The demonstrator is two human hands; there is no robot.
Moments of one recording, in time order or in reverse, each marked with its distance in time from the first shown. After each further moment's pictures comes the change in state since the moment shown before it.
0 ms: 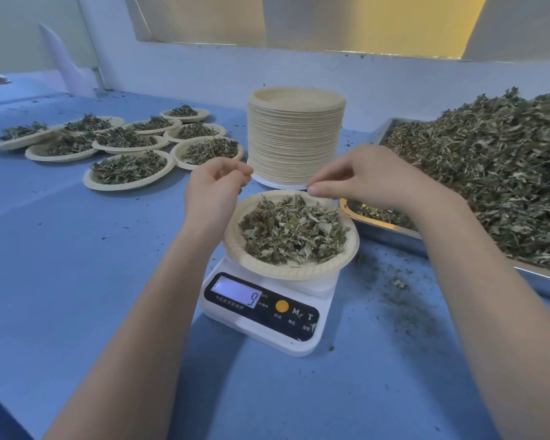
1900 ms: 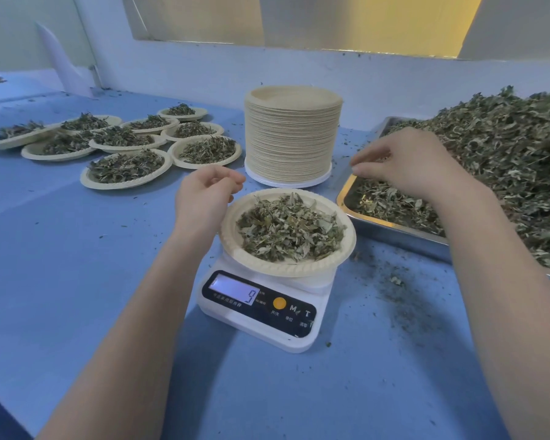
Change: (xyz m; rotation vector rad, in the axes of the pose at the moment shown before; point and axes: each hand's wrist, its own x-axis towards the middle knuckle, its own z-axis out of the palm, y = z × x) left_hand -0.002 -0.007 -0.008 -0.002 -0.004 -0.049; right_hand -0.007 0.029 -0.022 -0.119 0.256 0.198
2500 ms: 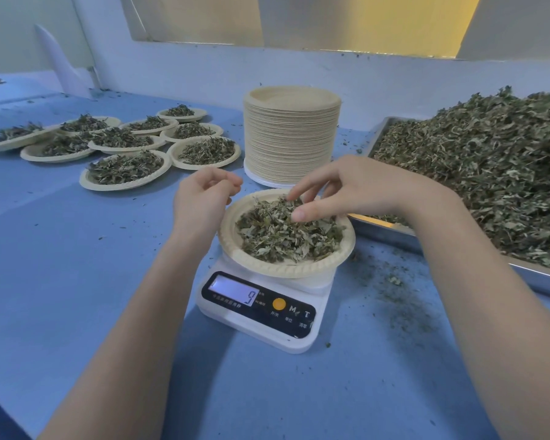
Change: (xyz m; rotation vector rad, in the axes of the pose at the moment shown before) left_hand 0.000 -0.002 -0.002 0.001 0.006 -0.009; right_hand -0.015 -0.041 0.016 0.179 -0.477 -0.252
